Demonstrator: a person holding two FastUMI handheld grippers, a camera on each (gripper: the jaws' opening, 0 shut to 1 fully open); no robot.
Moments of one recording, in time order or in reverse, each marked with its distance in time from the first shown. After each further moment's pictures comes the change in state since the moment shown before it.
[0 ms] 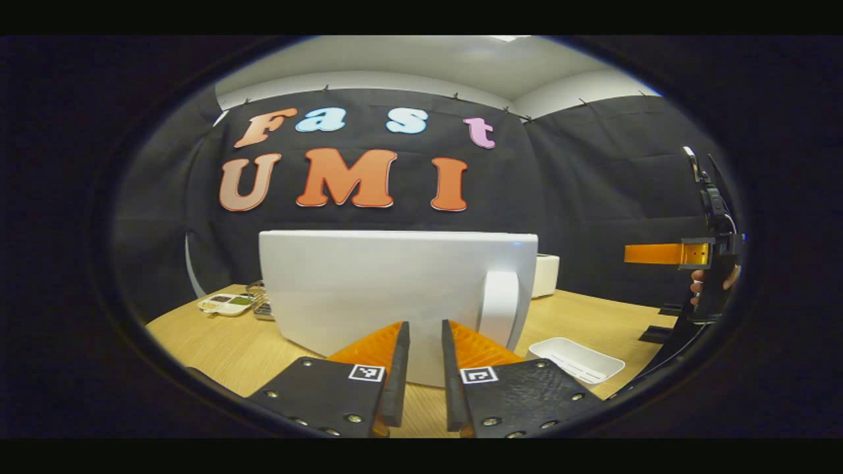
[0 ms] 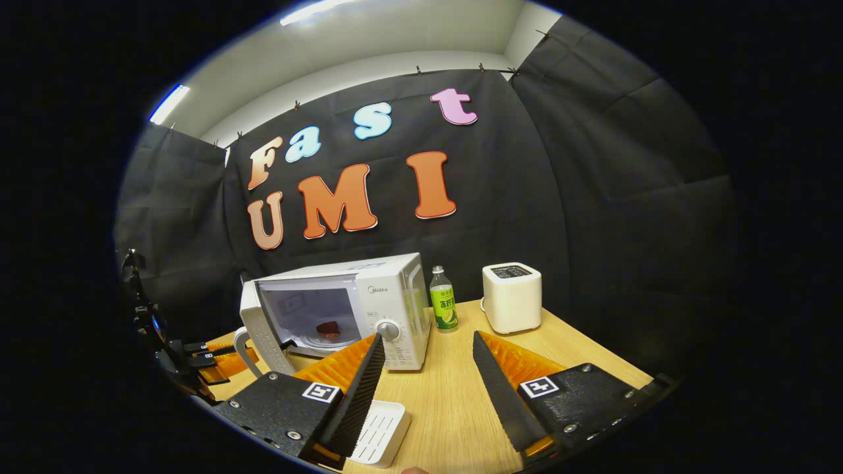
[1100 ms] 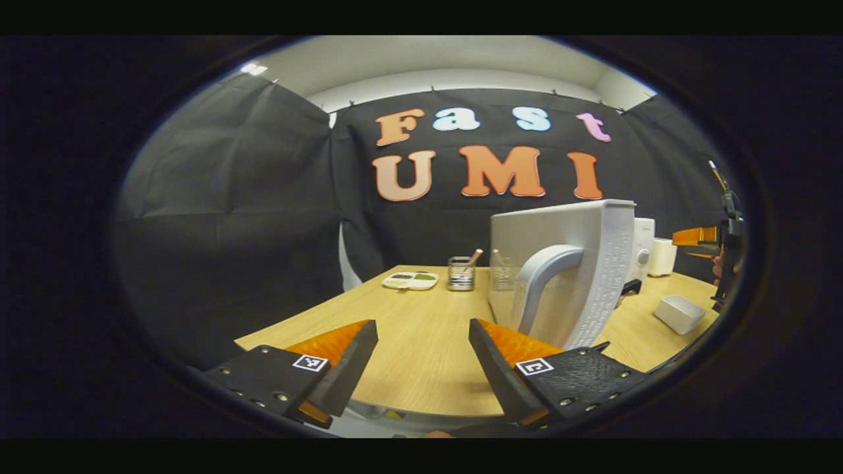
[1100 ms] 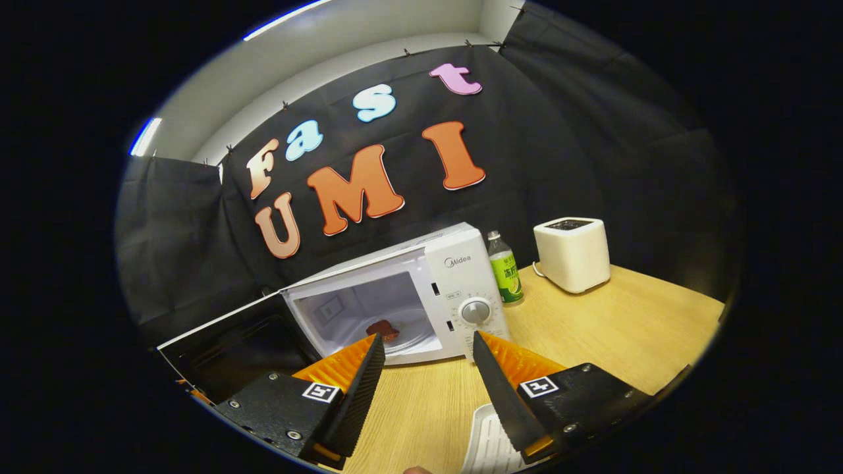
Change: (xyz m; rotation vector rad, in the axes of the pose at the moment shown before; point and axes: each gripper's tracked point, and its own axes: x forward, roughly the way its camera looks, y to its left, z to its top) left arm -0.213 0.212 -0.022 0.008 0.082 0.520; right arm 0.042 0.112 -0.031 0.169 0.055 0.068
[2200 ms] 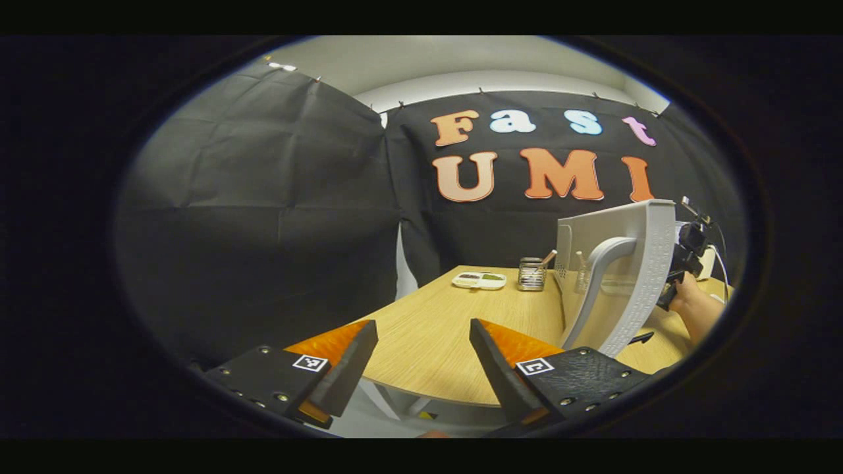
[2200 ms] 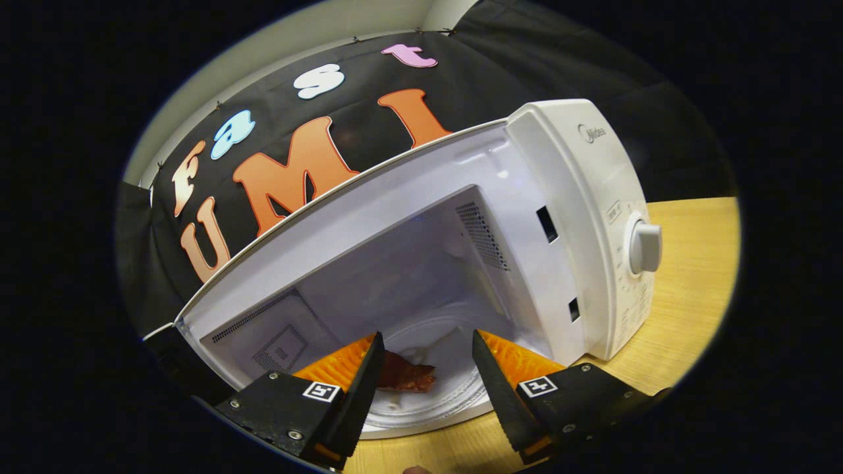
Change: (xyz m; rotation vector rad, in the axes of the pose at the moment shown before) left arm -0.013 0.129 -0.015 -0.044 -0.001 0.230; right arm 0.213 0.070 -0.094 0.184 -0.026 -0.266
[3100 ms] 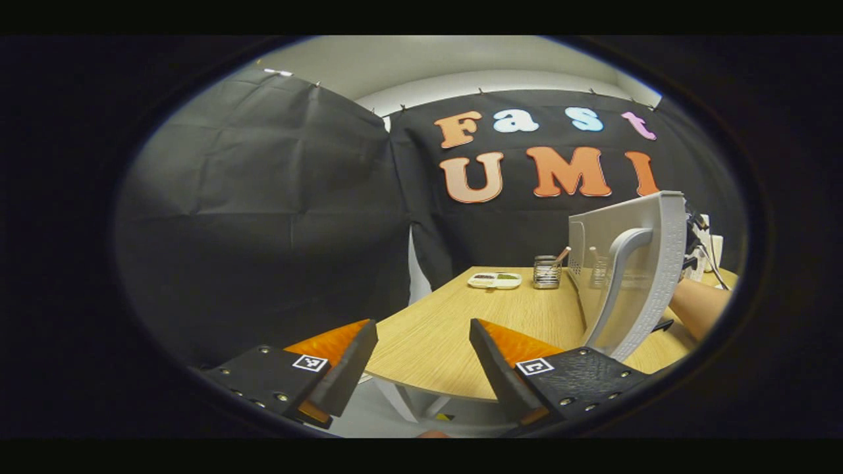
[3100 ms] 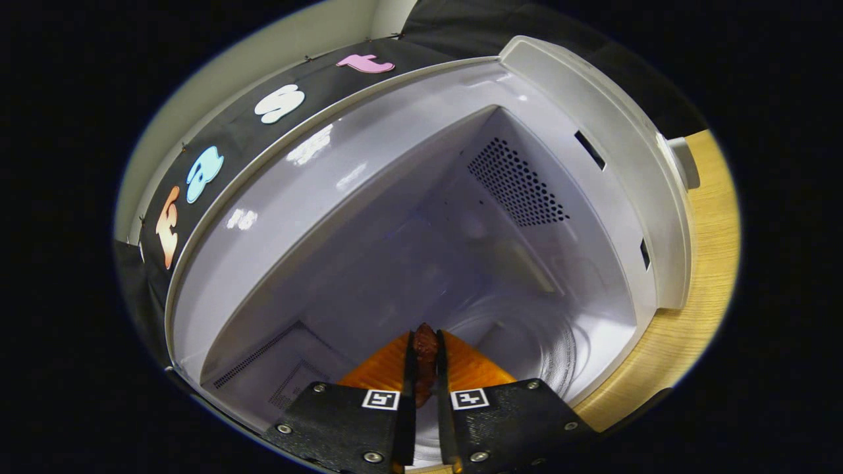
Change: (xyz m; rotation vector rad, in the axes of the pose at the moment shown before) left arm -0.007 0.028 0.000 0.045 -0.022 0.057; right arm 0.065 0.046 -0.016 0.242 -0.076 -0.023
